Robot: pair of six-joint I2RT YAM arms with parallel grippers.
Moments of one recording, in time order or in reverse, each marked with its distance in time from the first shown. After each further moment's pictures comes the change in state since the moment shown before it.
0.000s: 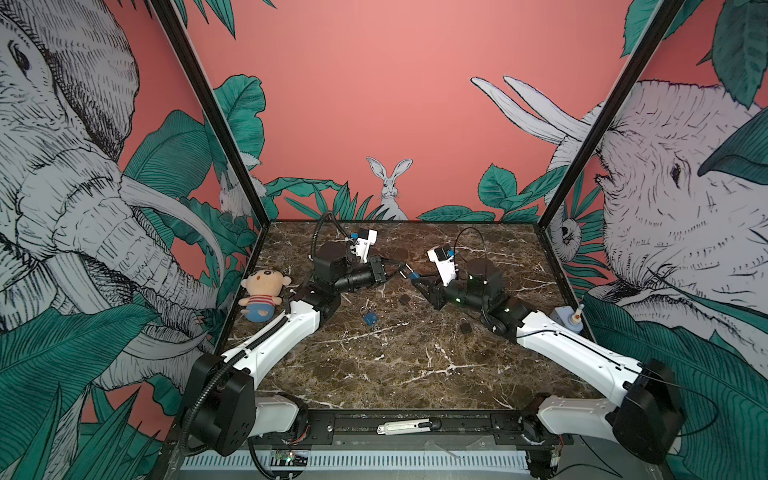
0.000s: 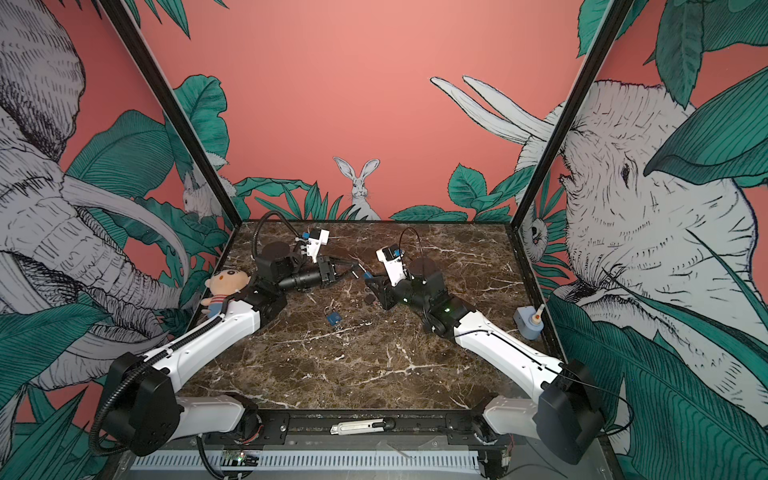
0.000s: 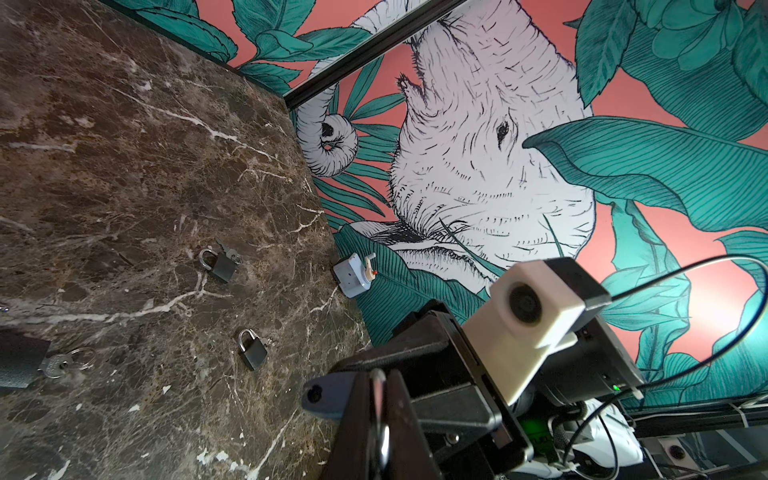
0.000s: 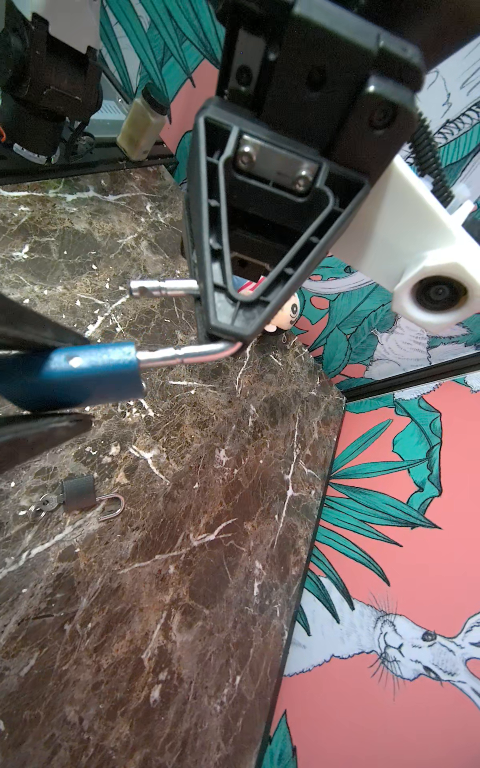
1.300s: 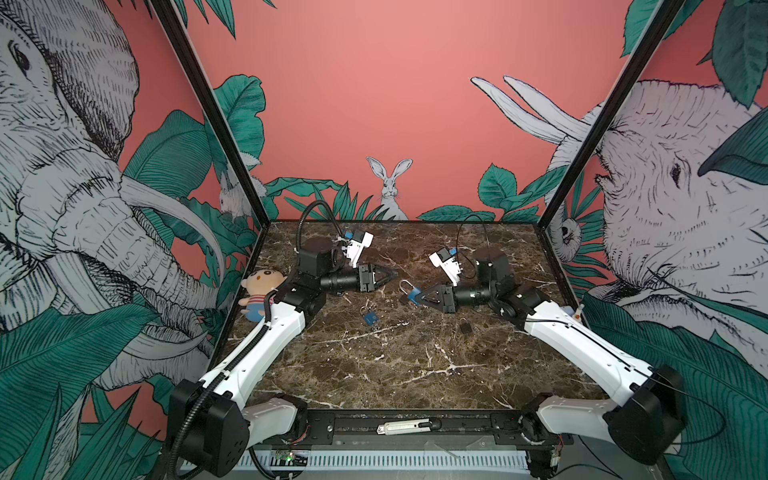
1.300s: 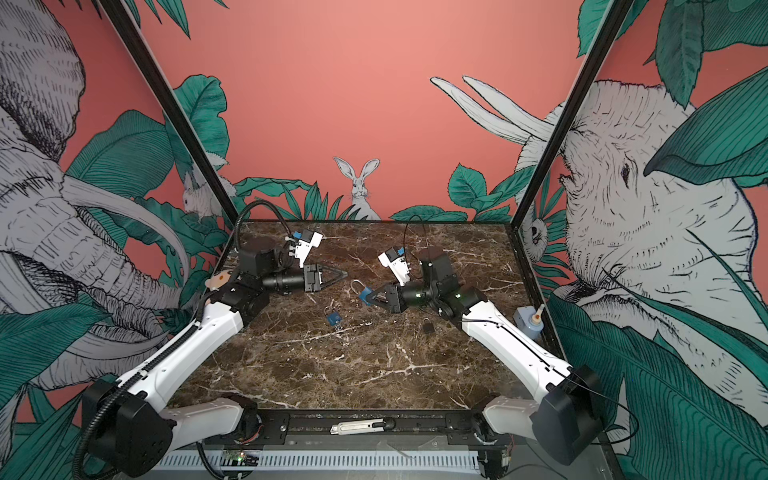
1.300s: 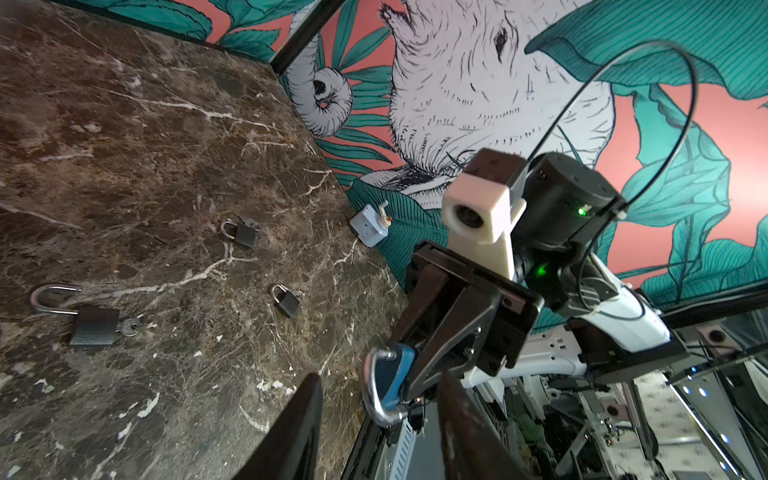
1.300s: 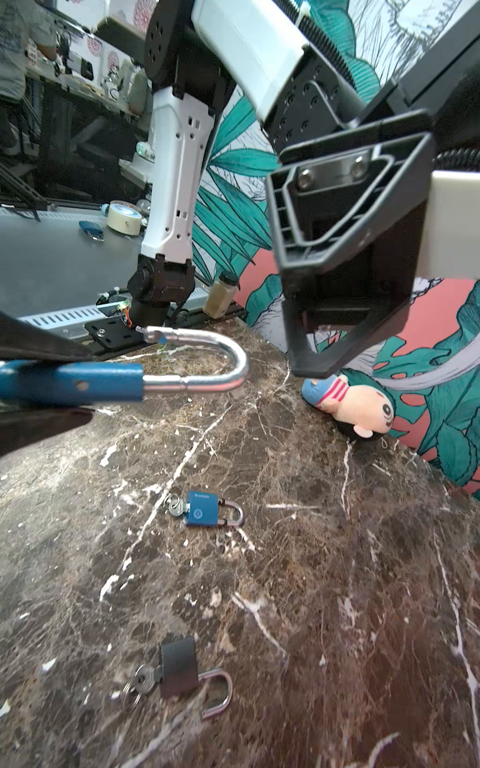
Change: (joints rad) left arm 0.077 -0.100 0.075 -0.377 0.204 0.390; right arm -0.110 0.006 0.132 -0.351 -0.517 0.156
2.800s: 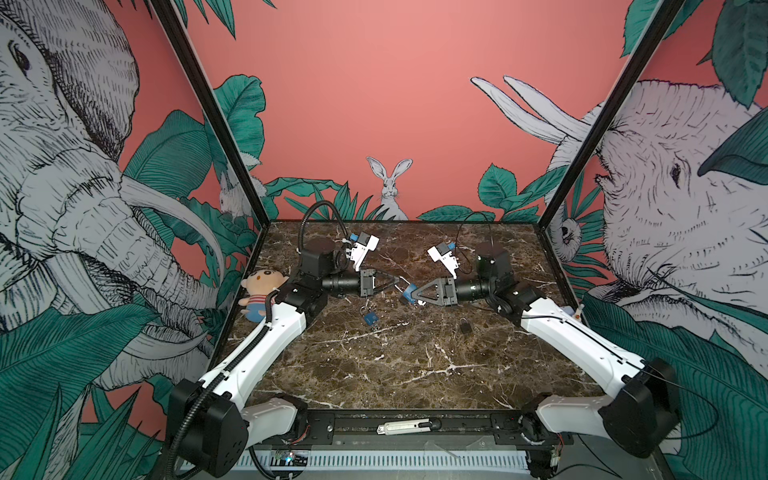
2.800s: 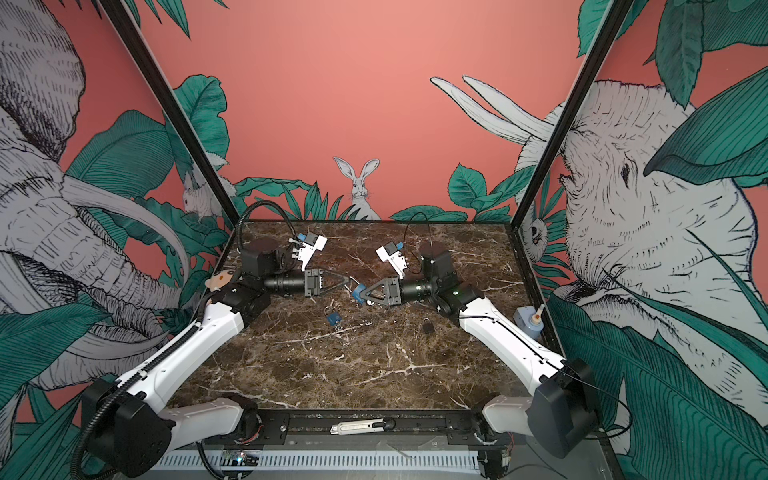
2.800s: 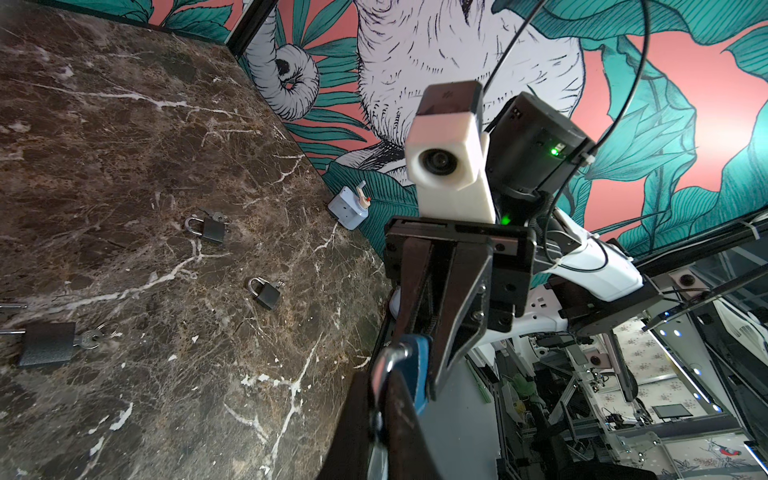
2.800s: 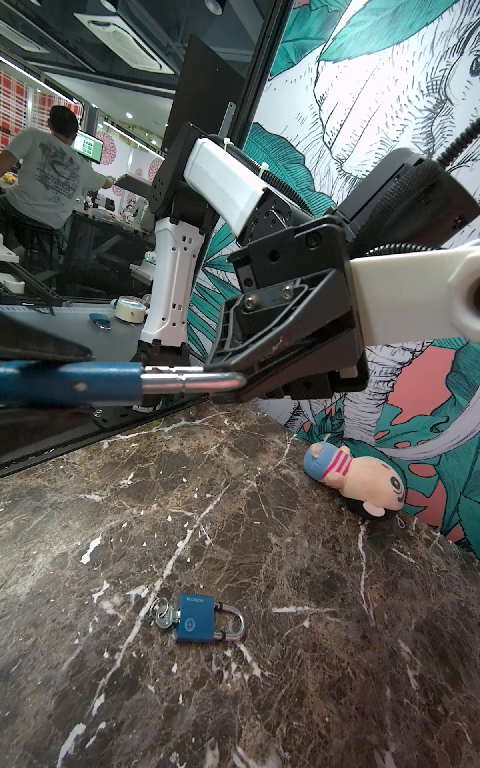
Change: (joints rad) left arm -0.014 0.002 -0.001 0.011 0.069 0.050; right arm -0.013 0.030 -0.014 0.192 -0.199 0.257
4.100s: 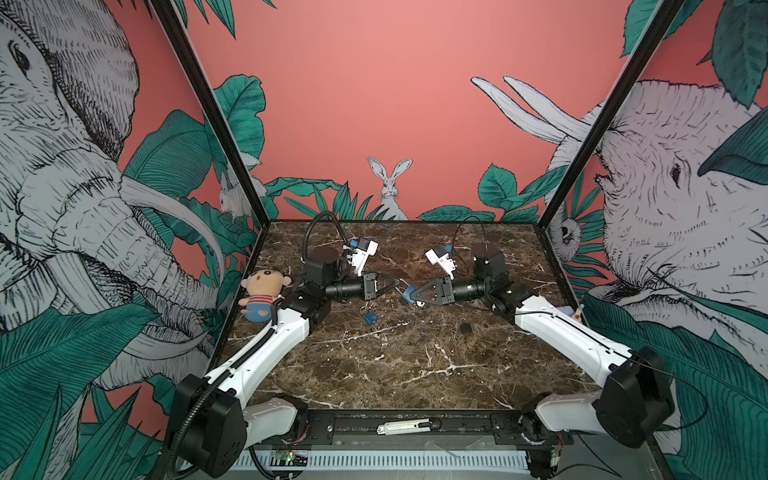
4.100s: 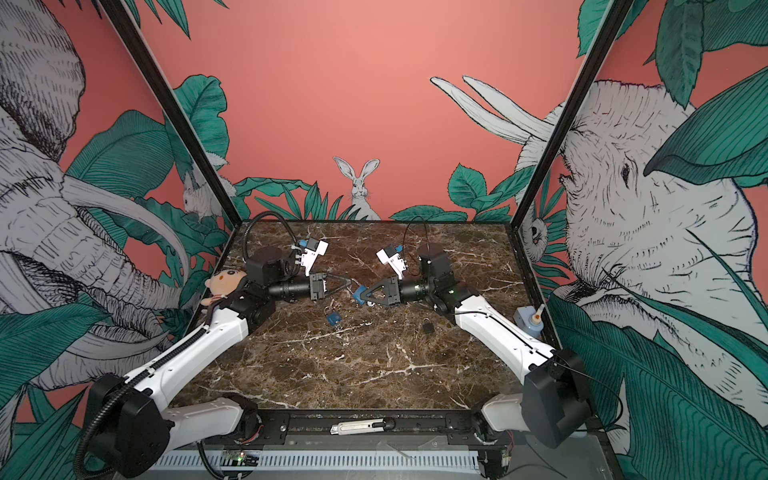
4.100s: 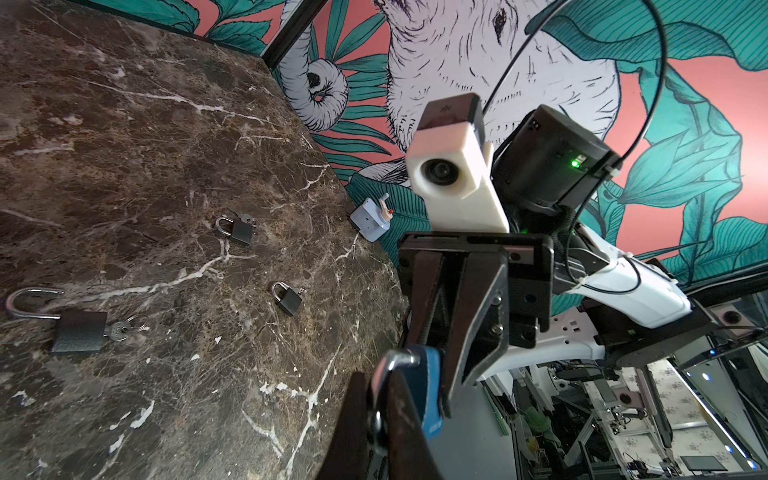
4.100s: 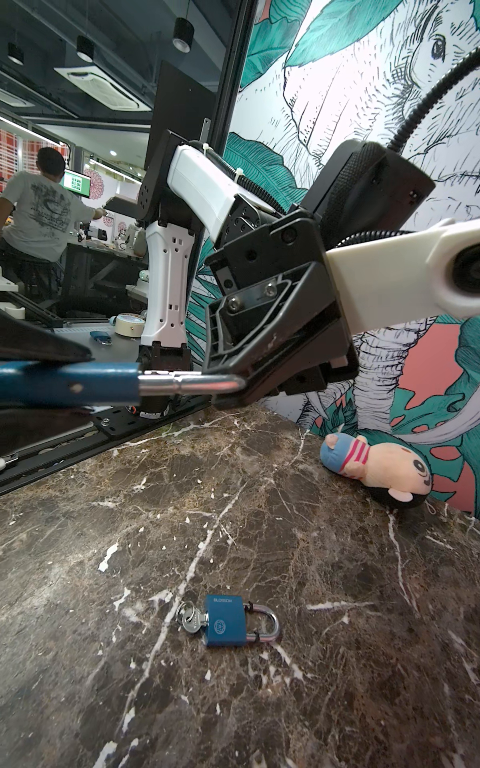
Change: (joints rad) left arm -0.036 -0.005 -0.111 0.132 -0.114 -0.069; right arm -0.014 0.061 -0.021 0.039 -0.017 0.079
